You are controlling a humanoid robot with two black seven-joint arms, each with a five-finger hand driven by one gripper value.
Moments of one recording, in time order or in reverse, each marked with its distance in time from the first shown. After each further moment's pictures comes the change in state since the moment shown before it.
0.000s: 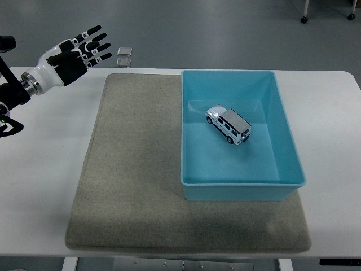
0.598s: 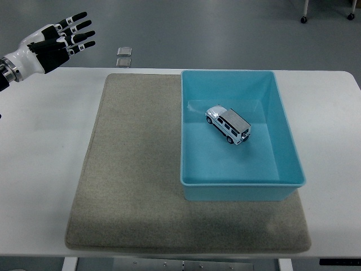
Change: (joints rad) left arm -0.051 0.087 0.000 -0.004 0.114 0.000 -0.029; right arm 0.003 0.000 -0.002 -0.001 -0.004 -0.007 0.000
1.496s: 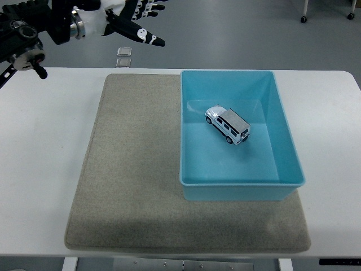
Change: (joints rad) left arm -0.273 -0.101 0.005 -0.187 0.675 0.235 -0.006; right arm 0.000 0.000 -0.001 0.000 0.000 0.000 0.000
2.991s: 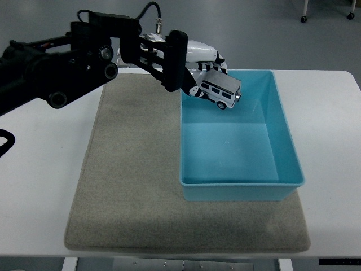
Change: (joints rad) left arm -0.114 -0.324 0.121 -0.028 0.922 0.022 -0.051; right arm 0.000 0.000 0.000 0.000 0.000 0.000 0.000
